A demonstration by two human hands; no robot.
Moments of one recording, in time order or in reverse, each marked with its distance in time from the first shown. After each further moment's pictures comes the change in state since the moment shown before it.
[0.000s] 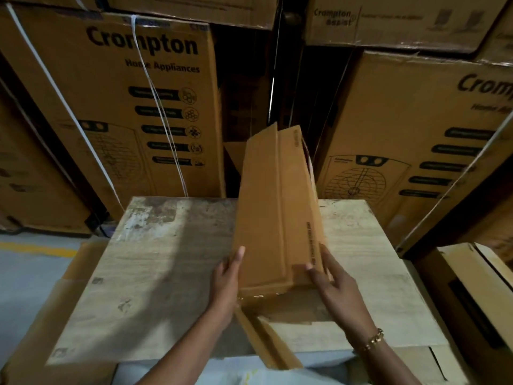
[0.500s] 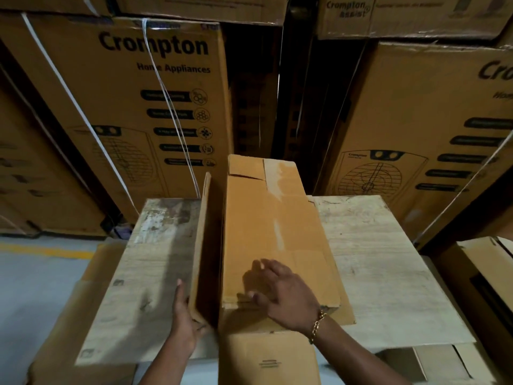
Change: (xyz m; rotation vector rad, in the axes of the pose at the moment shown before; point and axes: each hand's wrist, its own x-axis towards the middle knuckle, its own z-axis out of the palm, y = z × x) left_hand 0.037 -0.060 -0.127 -0.358 0.122 -0.488; right_hand 0.030 -0.001 0.115 -0.702 -0.326 -0.378
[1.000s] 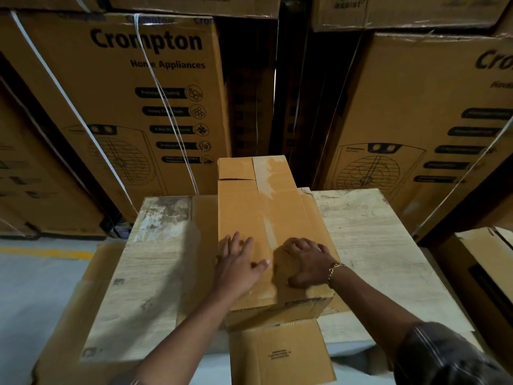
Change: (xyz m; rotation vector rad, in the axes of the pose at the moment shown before) left_hand -0.037 0.029 0.110 1.586 -0.048 0.857; right_hand 0.045 0.086 -0.027 -0.245 -0.309 0.160
